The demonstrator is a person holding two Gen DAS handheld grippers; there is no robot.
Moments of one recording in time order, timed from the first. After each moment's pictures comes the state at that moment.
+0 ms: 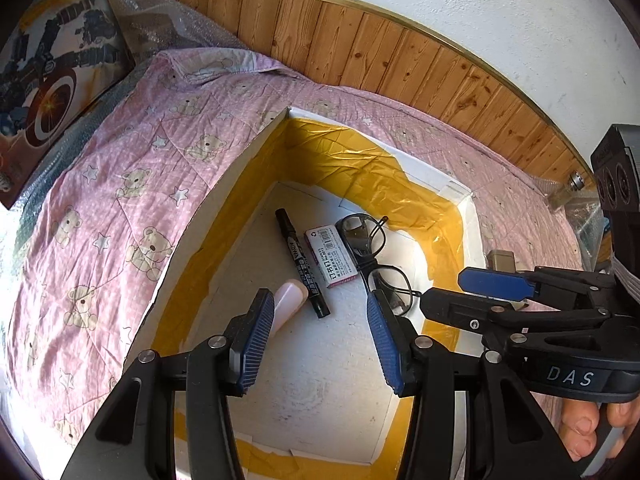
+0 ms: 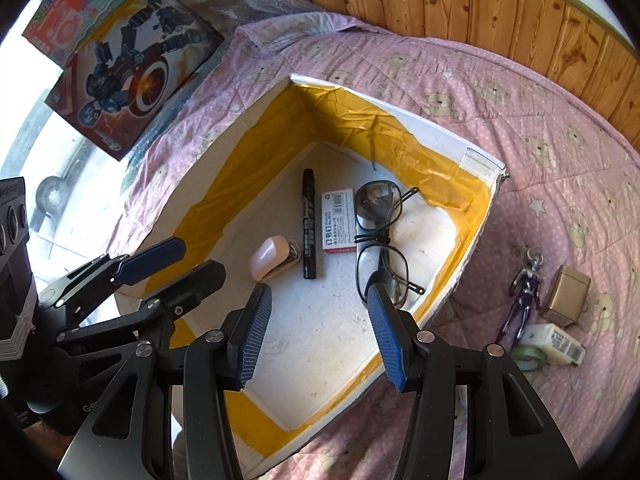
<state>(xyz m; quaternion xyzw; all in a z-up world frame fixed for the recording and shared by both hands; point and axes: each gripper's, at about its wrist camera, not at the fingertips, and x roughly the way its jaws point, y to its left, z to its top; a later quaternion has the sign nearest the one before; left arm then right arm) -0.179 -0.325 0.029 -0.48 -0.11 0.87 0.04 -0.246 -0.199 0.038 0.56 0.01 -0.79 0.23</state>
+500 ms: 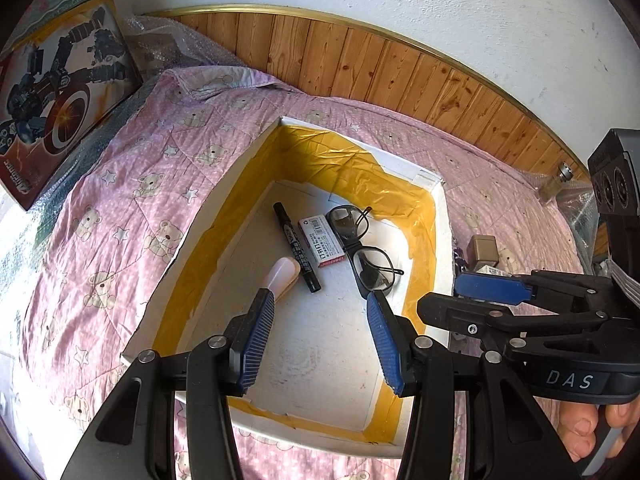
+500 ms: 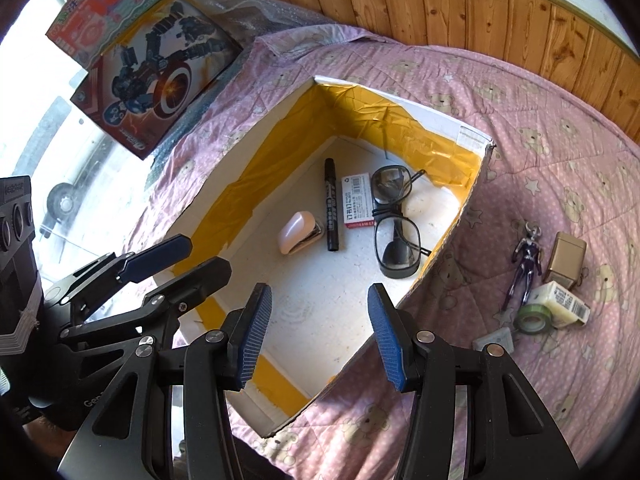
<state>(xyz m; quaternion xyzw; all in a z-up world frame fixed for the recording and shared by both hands) -0.132 -0.314 0.052 -0.46 -0.10 0.88 0.04 -0.192 -0.188 0.057 0.54 -0.01 -0.80 0.25</state>
